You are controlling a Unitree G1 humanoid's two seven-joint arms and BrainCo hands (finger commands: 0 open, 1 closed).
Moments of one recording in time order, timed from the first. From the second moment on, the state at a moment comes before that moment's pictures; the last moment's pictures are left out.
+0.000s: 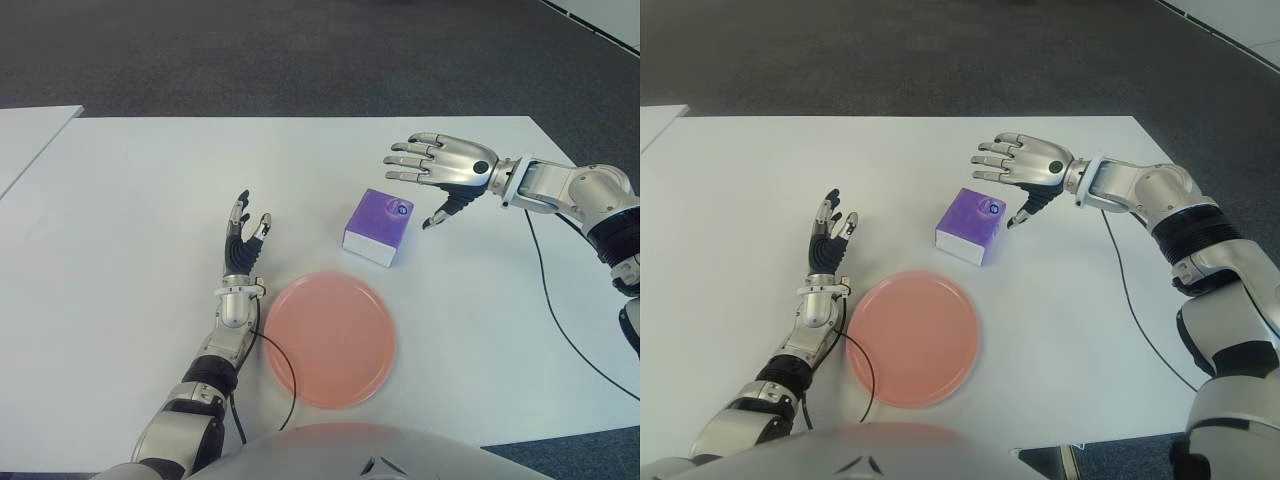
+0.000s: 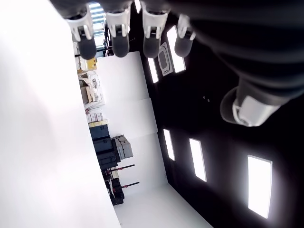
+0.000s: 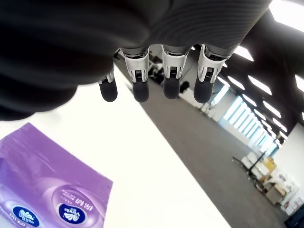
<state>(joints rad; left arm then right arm) -0.19 0.06 -0.02 0.80 0.20 -0.75 0.38 -0.97 -0.96 0.77 0.56 -1.26 -0.73 -0.46</state>
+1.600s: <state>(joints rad) -0.18 0.04 0.00 0.79 0.20 -0.73 0.40 -1.01 -0.66 1.07 1.07 -1.45 -0.64 -0.88</state>
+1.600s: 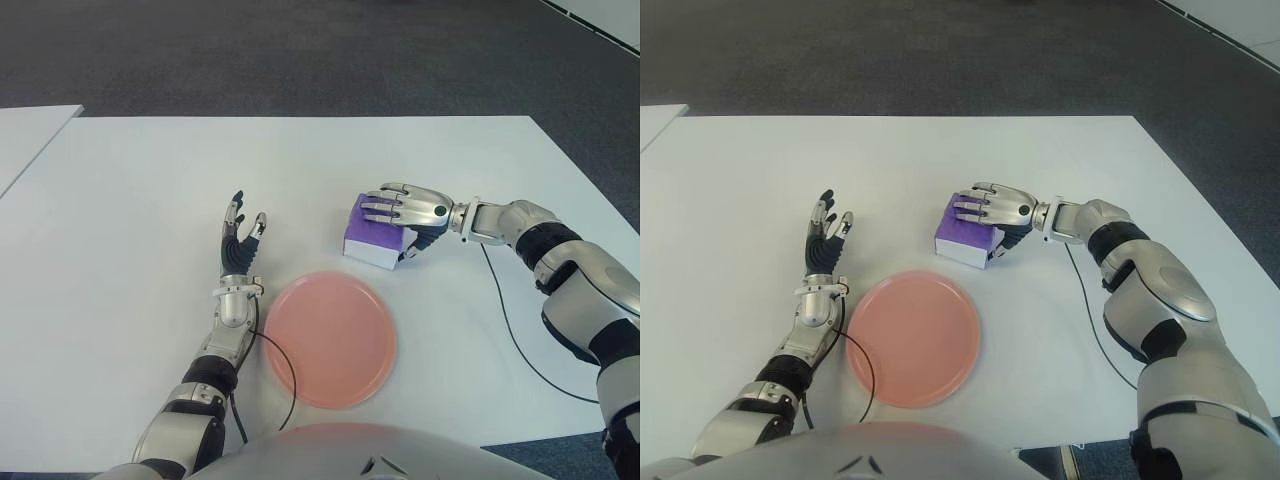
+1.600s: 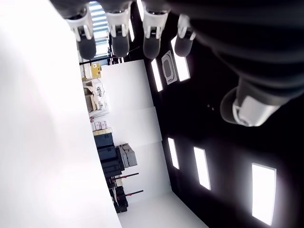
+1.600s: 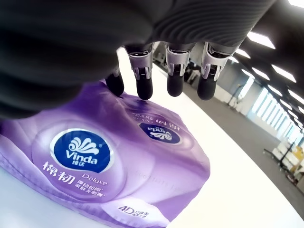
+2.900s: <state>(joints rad) -0.17 0.04 0.00 0.78 0.21 -0.72 0.43 -1.03 -0.63 1.17 1.11 -1.47 -0.55 -0.97</state>
